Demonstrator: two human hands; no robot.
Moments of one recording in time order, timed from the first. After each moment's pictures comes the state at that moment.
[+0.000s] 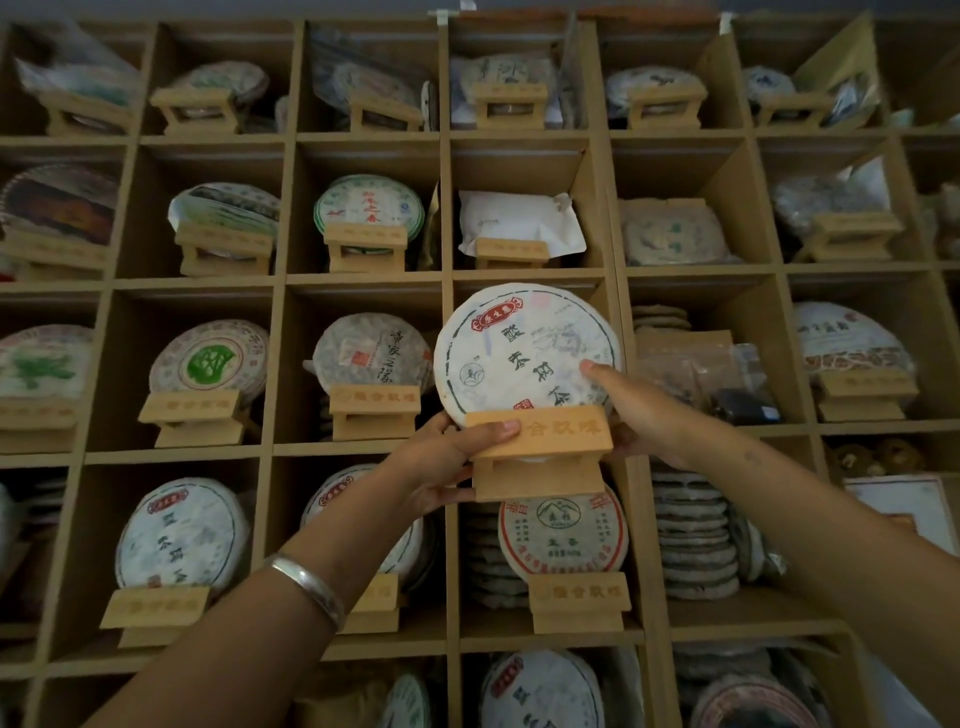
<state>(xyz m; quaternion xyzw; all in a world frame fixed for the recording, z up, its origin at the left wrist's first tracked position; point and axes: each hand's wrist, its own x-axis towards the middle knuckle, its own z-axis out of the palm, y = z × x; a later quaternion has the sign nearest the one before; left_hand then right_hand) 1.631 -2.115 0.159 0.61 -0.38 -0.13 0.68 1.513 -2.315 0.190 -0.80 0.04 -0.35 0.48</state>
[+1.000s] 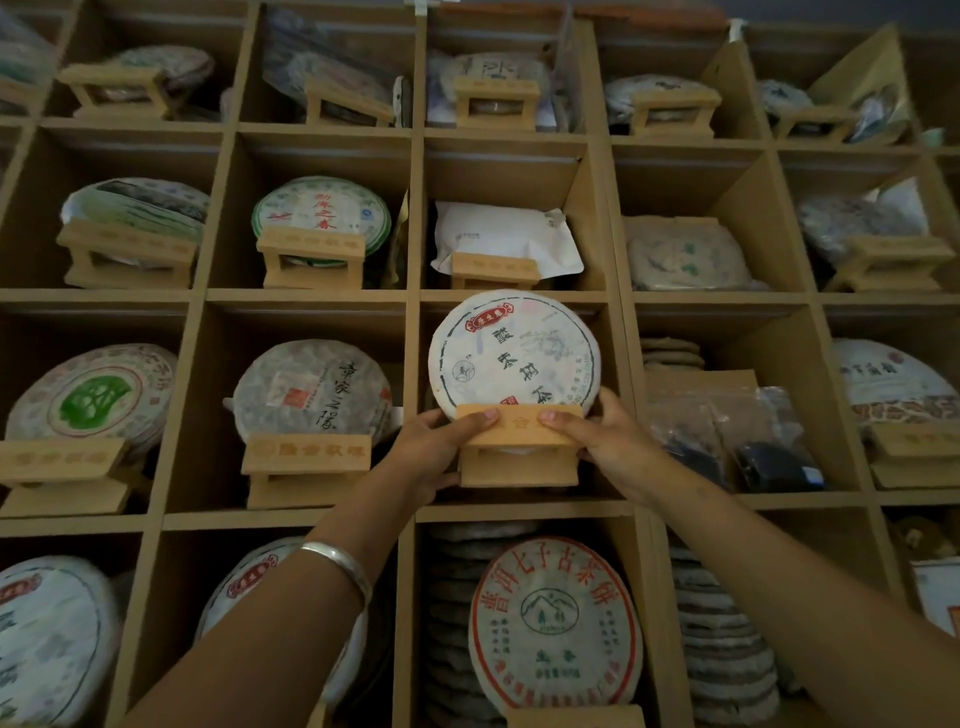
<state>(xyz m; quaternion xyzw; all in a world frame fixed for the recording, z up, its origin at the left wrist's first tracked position) 1.731 -2.214 0.233 0.57 -0.38 -0.05 0.72 1.638 -2.406 0.231 -0.72 -0.08 -0.43 0.54</state>
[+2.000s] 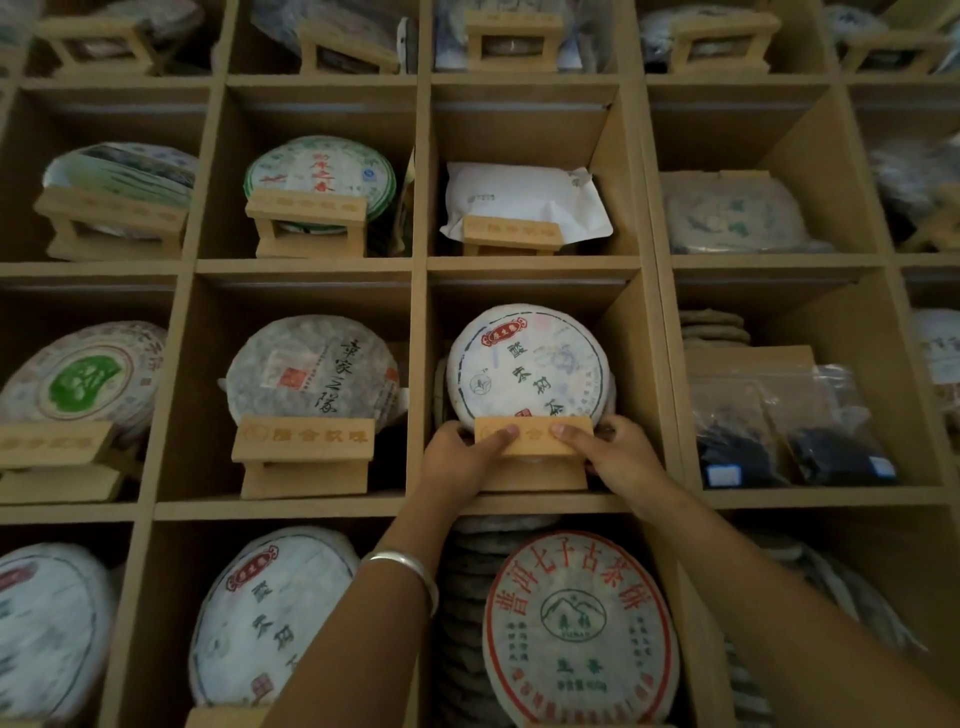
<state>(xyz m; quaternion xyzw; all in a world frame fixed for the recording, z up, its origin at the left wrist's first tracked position) 1.804 -2.277 0.208 0.67 -0.33 0.19 0.64 1.714 -2.451 0.206 -0.72 0.00 -0.48 0.50</state>
